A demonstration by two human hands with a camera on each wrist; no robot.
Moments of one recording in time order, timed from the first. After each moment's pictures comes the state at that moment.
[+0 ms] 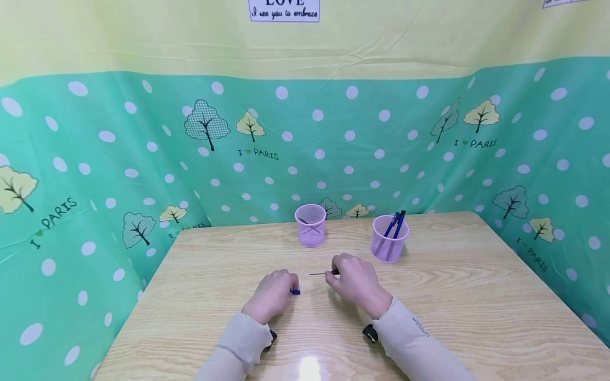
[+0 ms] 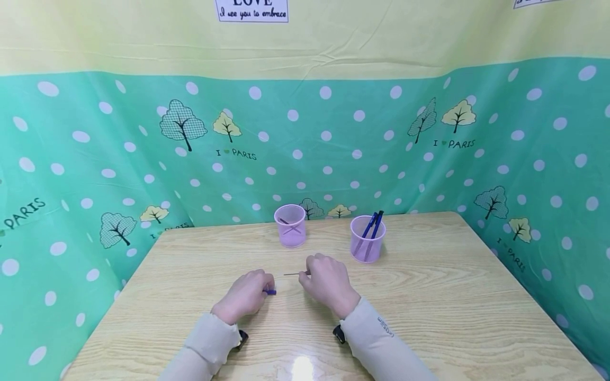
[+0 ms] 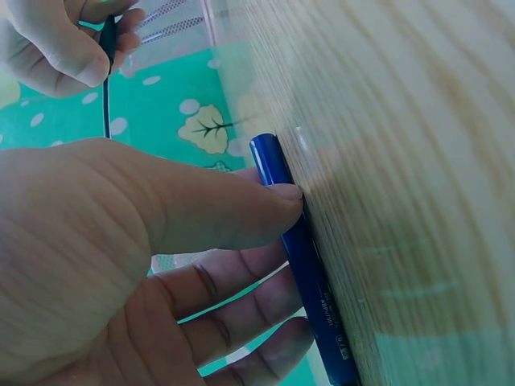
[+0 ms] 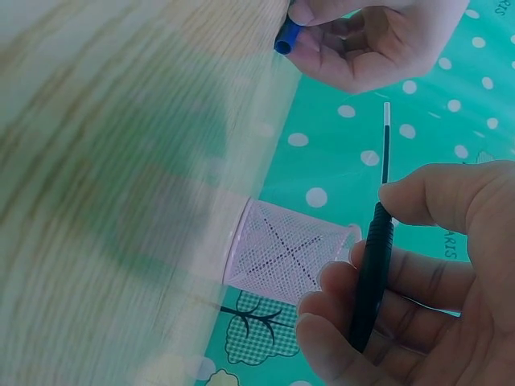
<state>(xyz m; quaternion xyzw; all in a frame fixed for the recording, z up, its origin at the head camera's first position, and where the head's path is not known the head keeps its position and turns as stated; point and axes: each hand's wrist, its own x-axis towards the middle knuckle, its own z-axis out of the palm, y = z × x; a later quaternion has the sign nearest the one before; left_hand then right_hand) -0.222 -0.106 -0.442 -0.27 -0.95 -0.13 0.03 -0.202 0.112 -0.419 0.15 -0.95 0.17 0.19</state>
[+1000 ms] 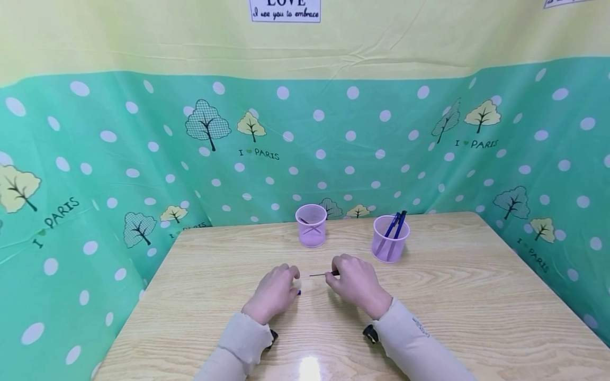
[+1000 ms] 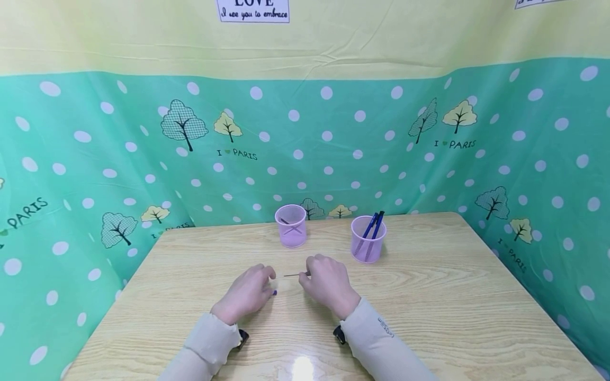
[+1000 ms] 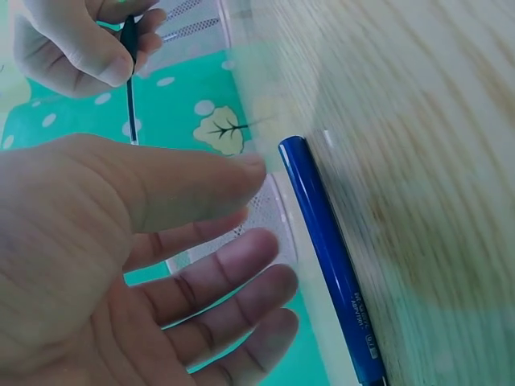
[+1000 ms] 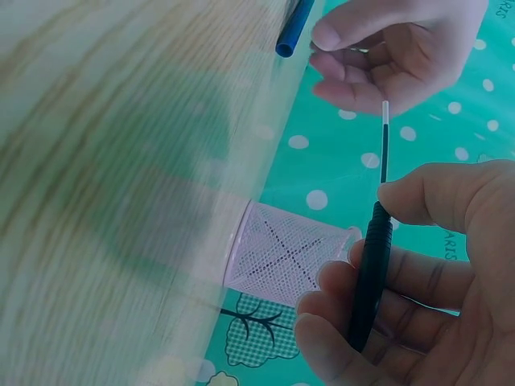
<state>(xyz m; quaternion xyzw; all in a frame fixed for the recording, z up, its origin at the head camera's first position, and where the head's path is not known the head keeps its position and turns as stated) -0.222 -0.104 -0.435 -0.25 -0.95 -0.16 0.05 -0.203 0.111 -0.421 0.16 -0.95 0.17 0.19</state>
